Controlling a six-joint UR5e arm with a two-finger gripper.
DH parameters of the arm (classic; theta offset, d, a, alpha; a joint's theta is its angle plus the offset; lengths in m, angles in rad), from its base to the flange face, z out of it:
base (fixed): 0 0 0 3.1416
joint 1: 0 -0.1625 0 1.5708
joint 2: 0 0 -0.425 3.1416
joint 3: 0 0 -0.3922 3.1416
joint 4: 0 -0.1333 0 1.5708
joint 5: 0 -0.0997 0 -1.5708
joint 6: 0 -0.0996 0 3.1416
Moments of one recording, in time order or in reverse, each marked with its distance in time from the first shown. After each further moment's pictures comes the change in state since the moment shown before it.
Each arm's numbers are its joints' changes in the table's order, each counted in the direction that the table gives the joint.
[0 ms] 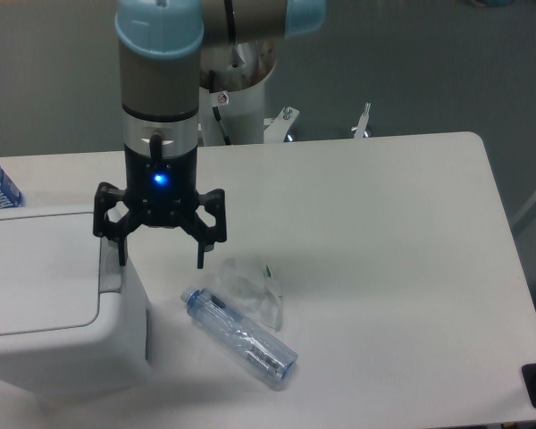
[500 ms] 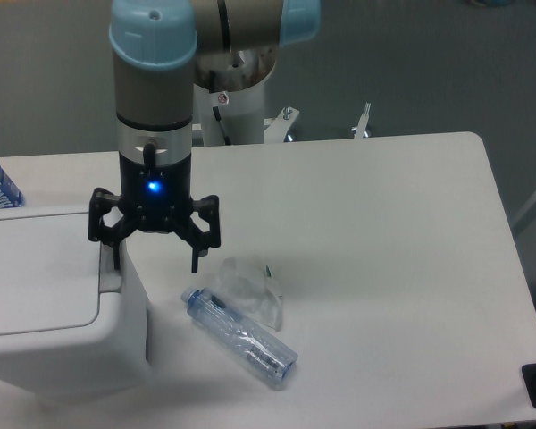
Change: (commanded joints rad) arm 0.003 0.012 -0.002 0.002 -0.002 0.000
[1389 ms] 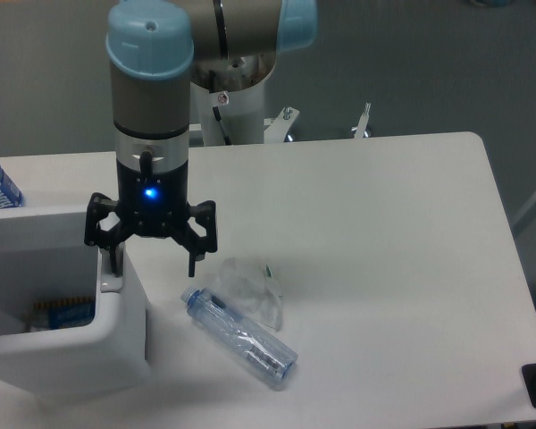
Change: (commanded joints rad) arm 0.008 0.008 0.020 -0.002 -0.002 -0.005
